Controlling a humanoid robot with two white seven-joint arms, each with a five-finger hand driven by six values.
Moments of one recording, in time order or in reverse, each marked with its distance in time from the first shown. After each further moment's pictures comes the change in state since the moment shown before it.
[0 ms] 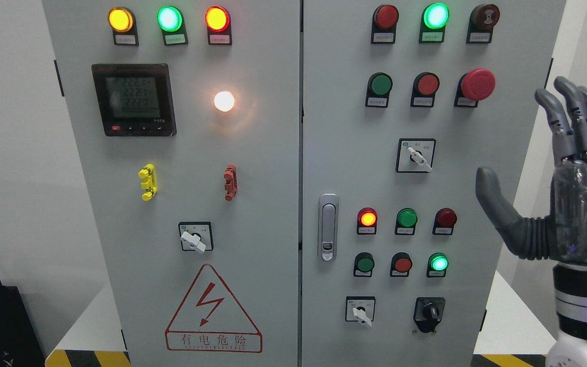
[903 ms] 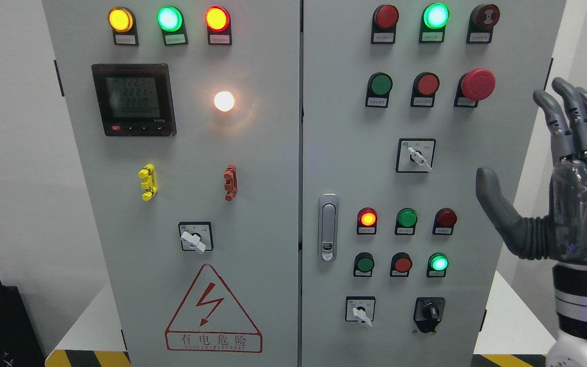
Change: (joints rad) left arm 0.000 0.000 0.000 0.000 0.000 0.000 0.000; right arm -0.001 -0.002 0.000 0.003 -0.001 0.003 0.002
